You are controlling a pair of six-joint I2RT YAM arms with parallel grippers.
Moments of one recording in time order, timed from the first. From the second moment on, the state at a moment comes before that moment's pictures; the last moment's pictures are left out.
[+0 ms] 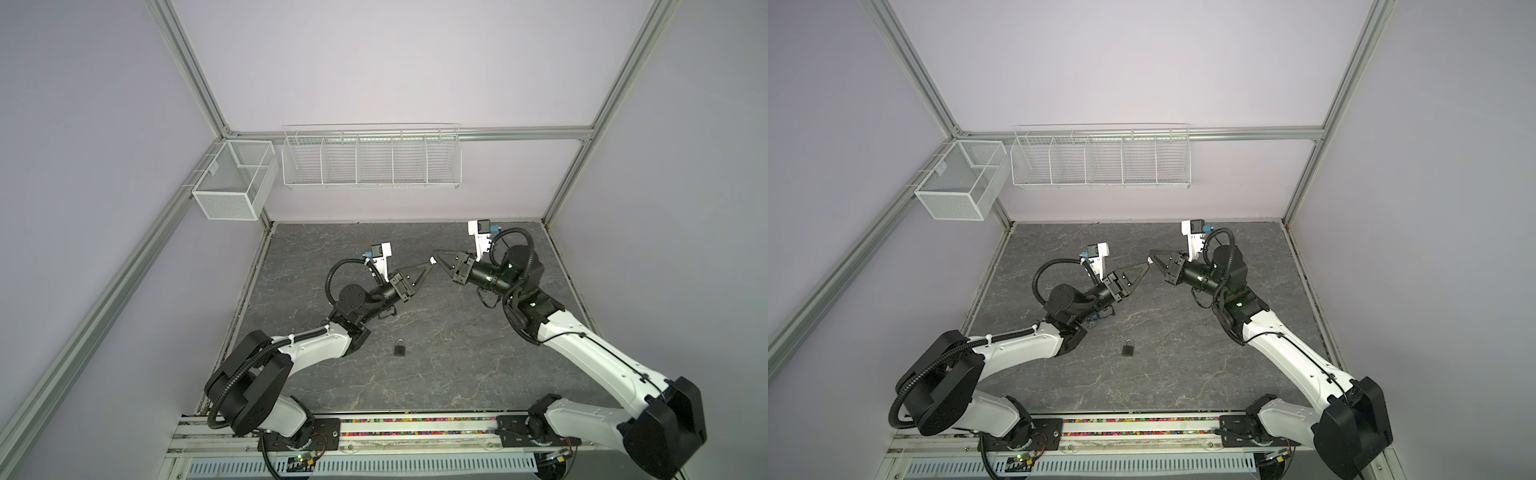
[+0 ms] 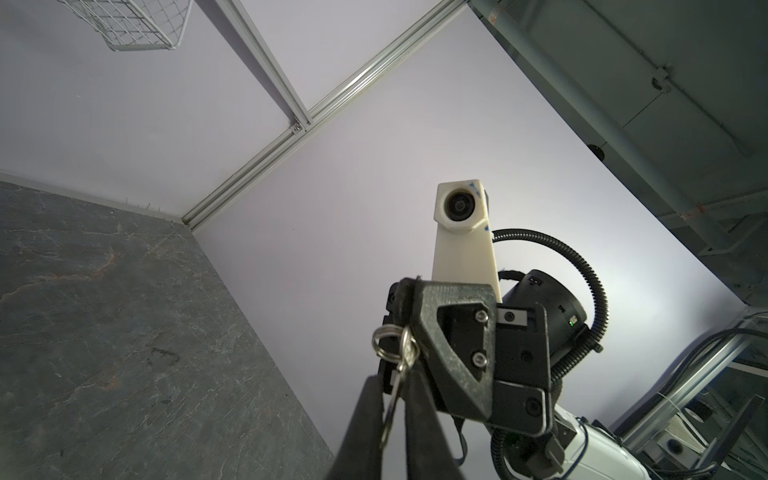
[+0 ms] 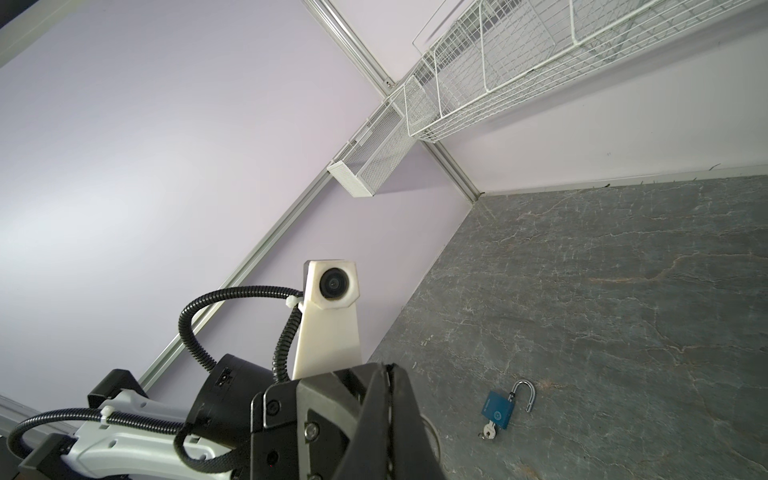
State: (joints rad) left arm -0.76 1.48 0.68 1.18 0.38 -1.07; right arm 0.53 1.20 0.93 0.28 -0.51 0.77
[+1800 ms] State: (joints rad) left arm -0.60 1.36 1.34 -0.55 0.73 0.06; right arm 0.46 1.34 1.28 -0.46 -0.96 0.06
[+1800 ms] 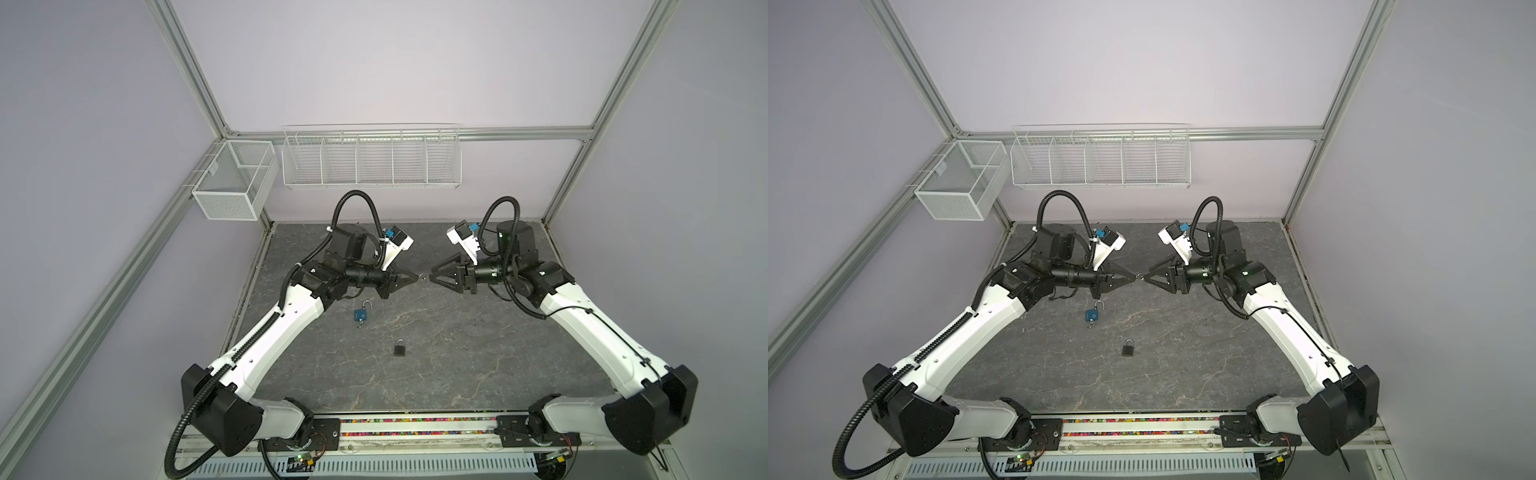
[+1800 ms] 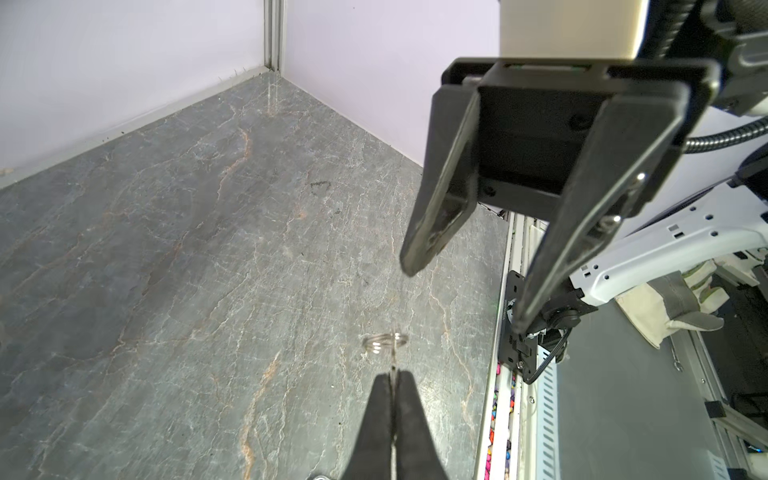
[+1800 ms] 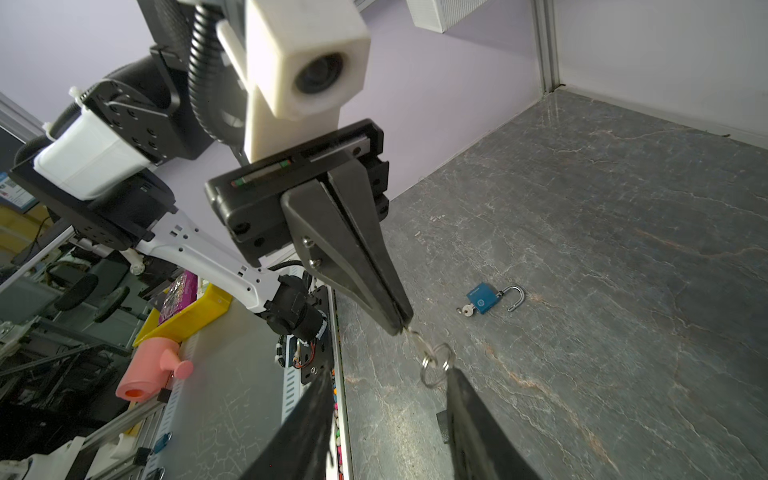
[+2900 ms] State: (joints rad) left arm -0.60 1.35 1.41 -0.62 0.76 0.14; right arm 0.50 1.44 1.34 -0.53 -1.02 -0.04
